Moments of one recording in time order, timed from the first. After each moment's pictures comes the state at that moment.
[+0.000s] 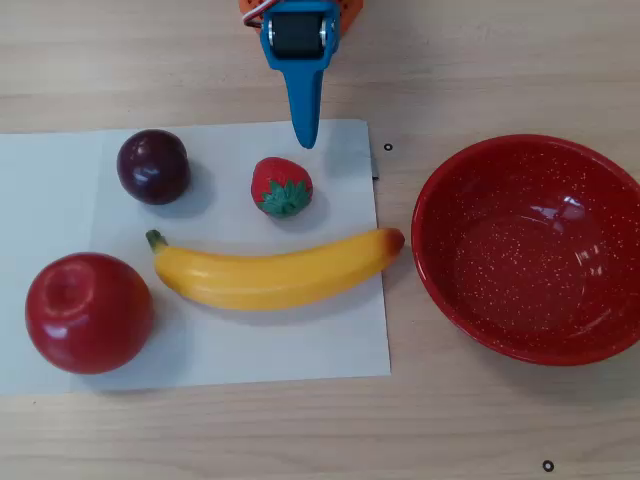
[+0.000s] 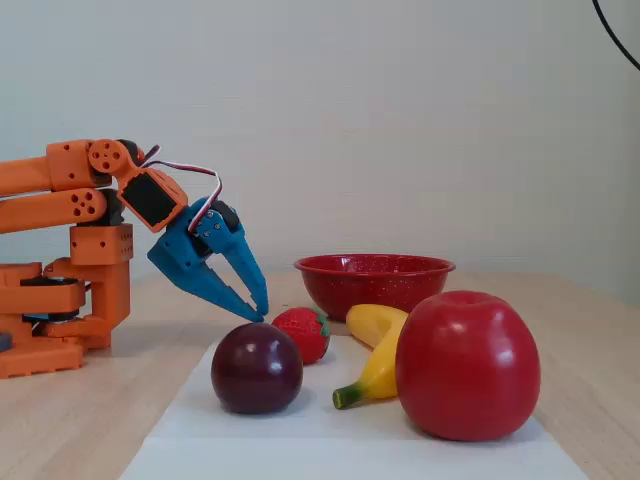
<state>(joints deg) 4.0 188.0 179.1 52.8 -13.9</state>
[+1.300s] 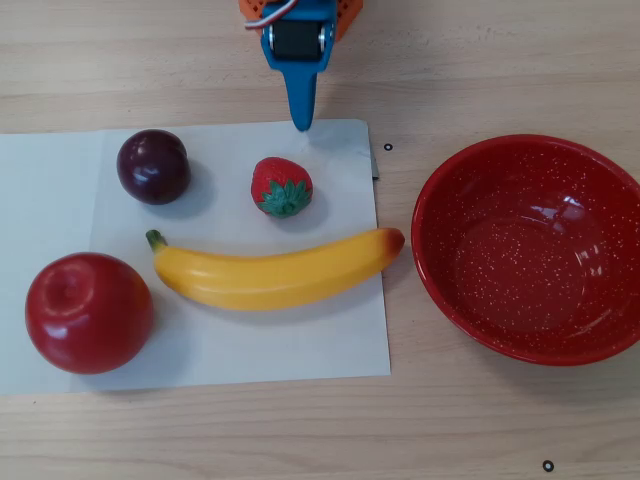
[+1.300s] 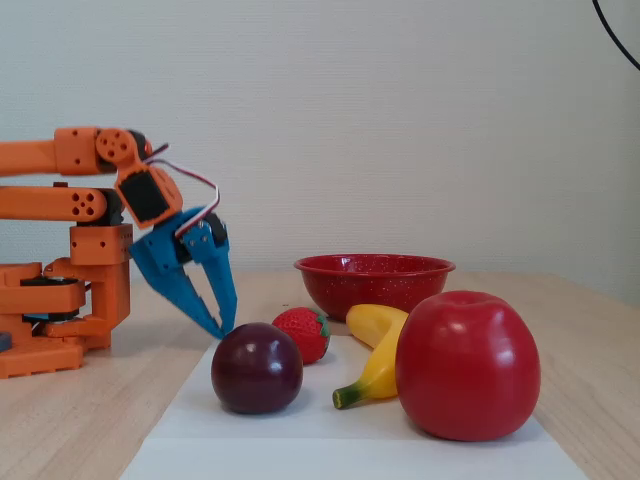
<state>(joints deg) 4.0 176.2 167.2 63.9 -13.4</state>
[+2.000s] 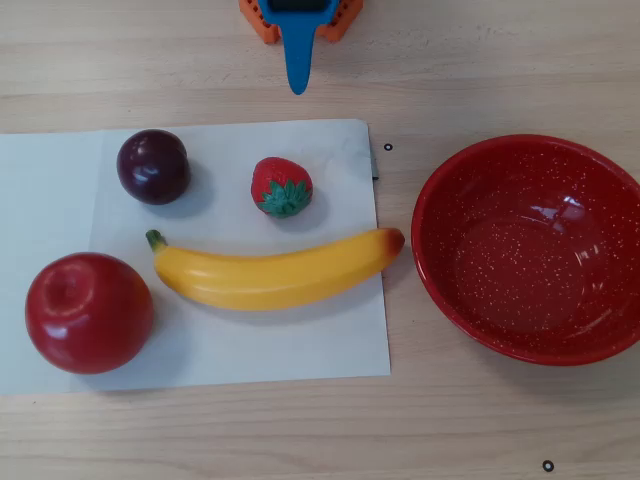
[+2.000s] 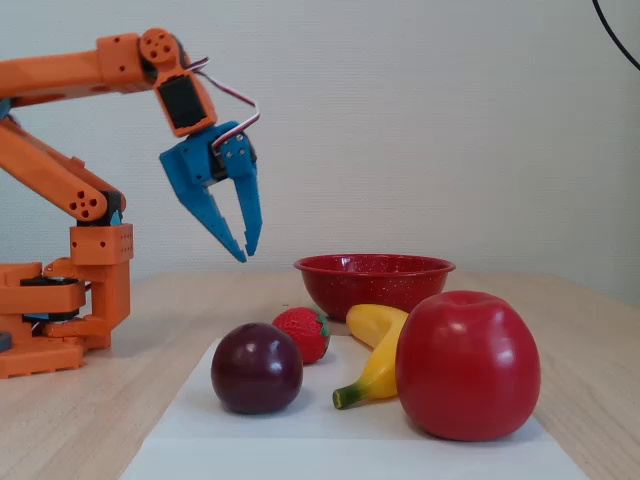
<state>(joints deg) 4.0 143.3 128.8 75.4 -5.7</state>
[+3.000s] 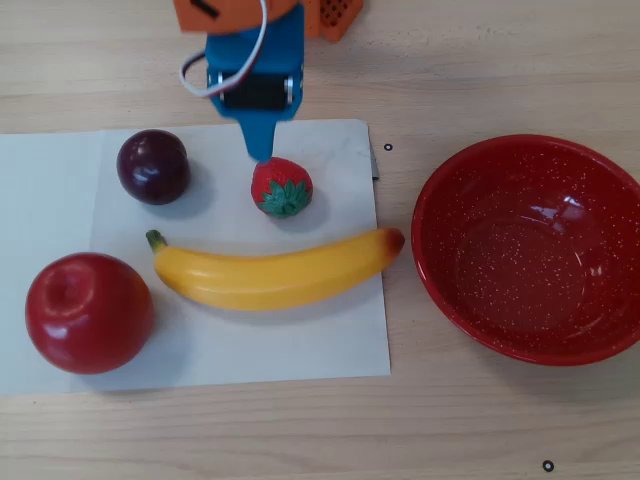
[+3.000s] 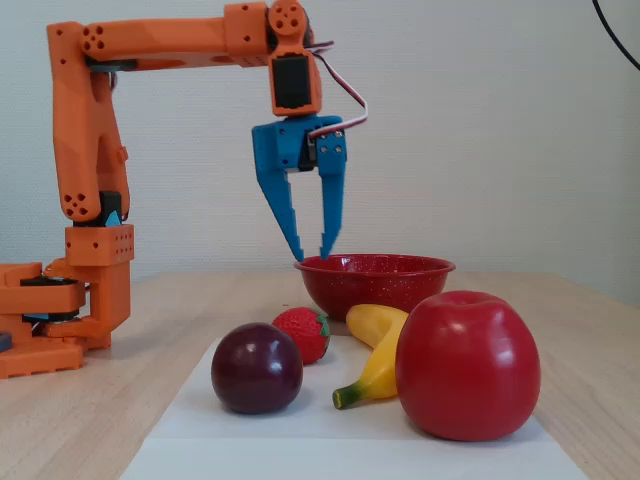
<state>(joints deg) -3.4 94.6 85.5 86.9 -2.2</state>
